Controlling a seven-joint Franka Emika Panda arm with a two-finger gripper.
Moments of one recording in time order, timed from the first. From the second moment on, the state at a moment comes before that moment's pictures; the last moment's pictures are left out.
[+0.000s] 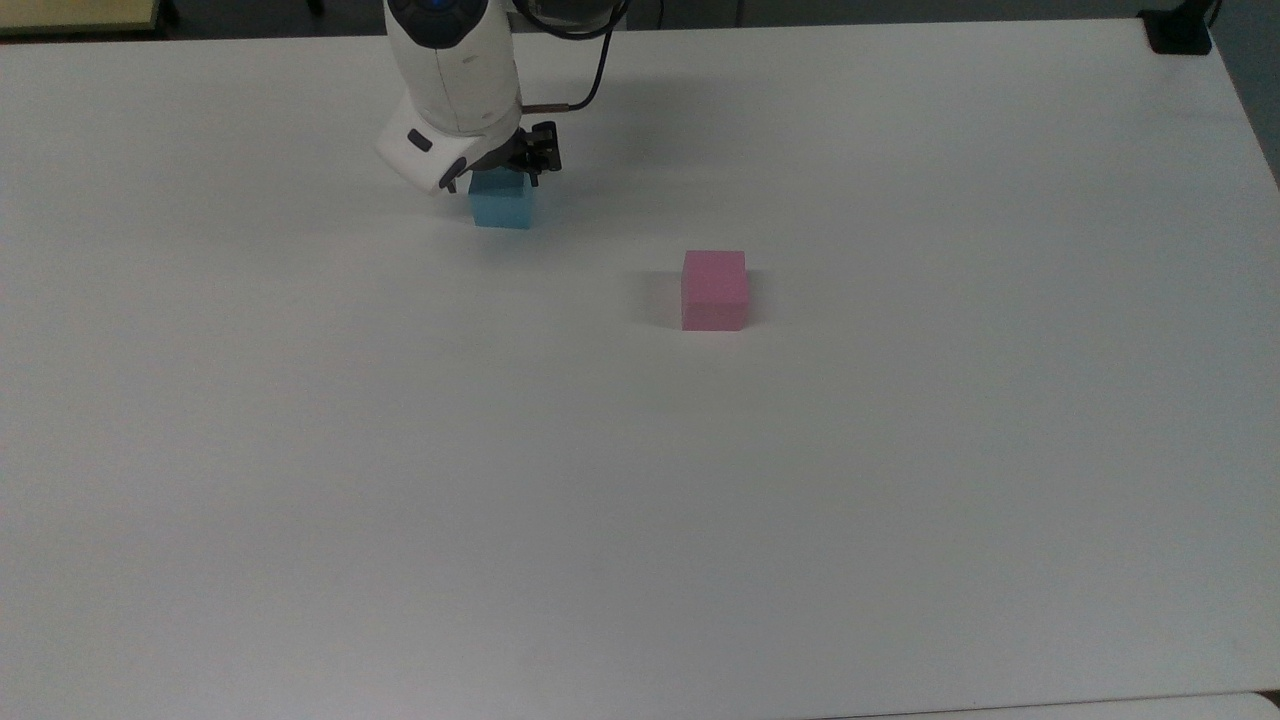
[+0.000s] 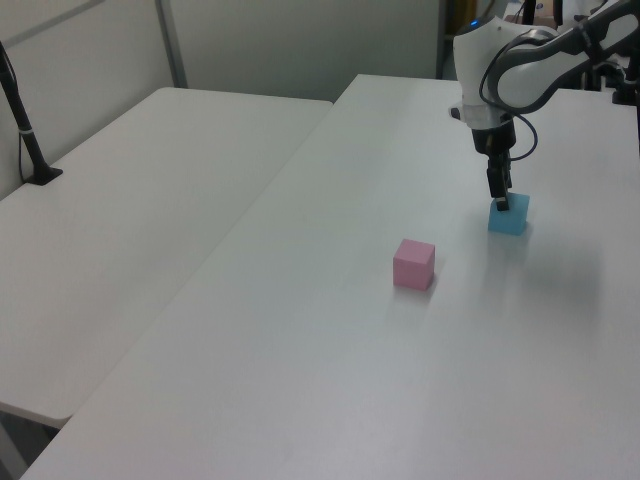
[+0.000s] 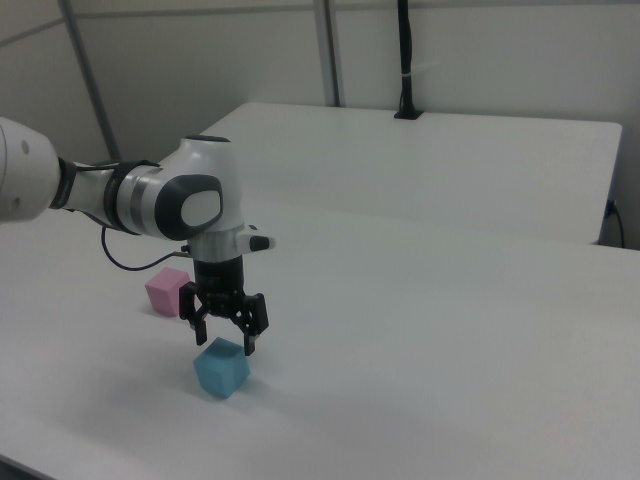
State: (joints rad) arm -0.04 0.12 -0.02 -2.10 -0.07 1.98 -0.16
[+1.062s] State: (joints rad) arm 0.02 -0.08 -0.01 -1.70 0.00 1.56 0.09
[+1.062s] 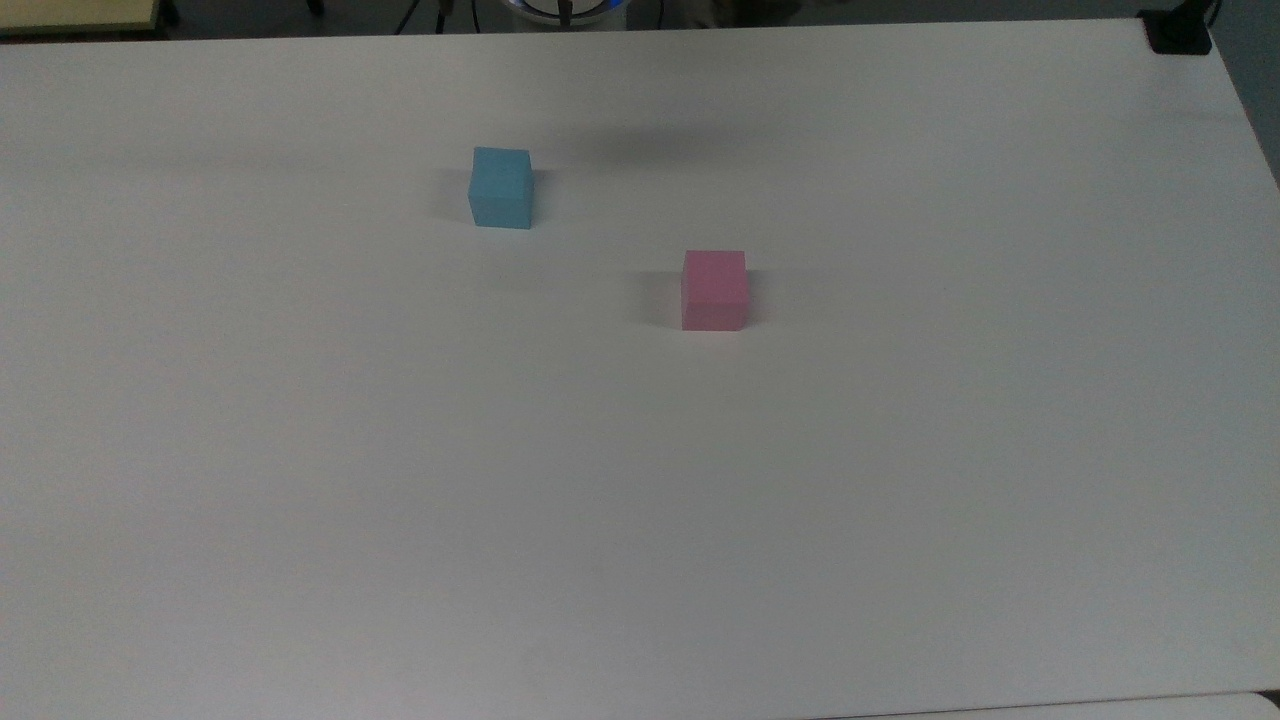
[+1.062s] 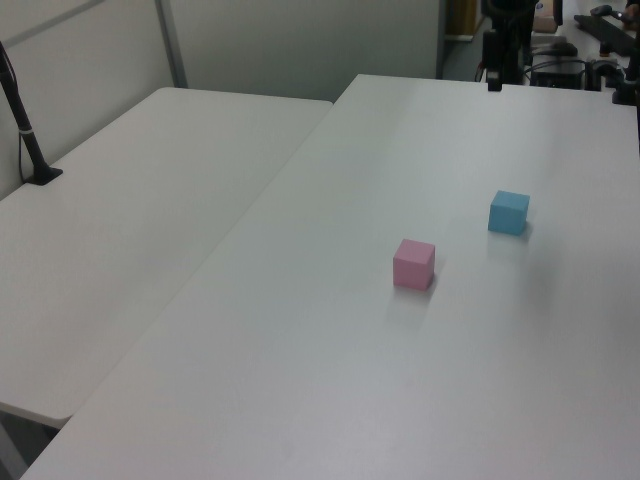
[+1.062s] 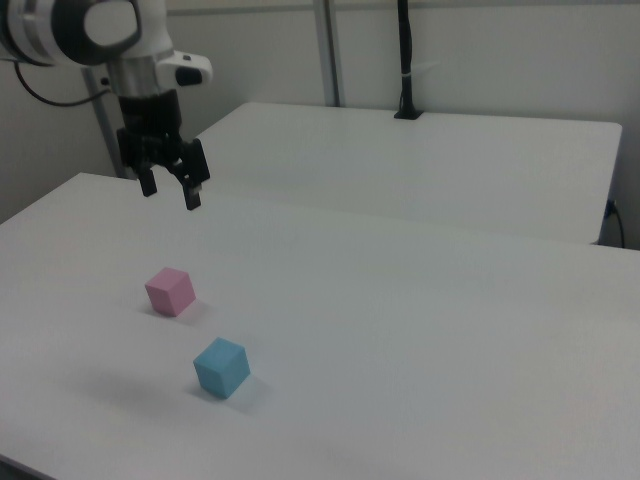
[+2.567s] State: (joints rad) arm 0.01 -0.13 -0.04 -1.69 -0.05 1.57 -0.03
